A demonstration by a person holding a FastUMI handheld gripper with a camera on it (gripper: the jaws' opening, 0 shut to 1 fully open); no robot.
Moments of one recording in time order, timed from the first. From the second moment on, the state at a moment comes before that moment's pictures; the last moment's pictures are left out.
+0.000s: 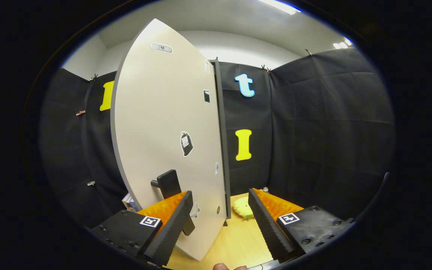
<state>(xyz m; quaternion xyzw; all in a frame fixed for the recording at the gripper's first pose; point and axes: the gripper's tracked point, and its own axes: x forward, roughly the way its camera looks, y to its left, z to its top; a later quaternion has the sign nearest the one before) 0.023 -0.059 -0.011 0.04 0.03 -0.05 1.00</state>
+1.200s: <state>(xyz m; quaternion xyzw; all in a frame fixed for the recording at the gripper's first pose) 0.081 0.052 0.022 0.04 0.00 0.02 1.00</state>
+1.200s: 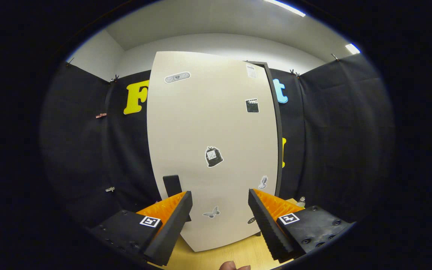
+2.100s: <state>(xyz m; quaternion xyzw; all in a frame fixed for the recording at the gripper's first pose) 0.067 0.039 0.020 0.03 0.00 0.02 1.00</state>
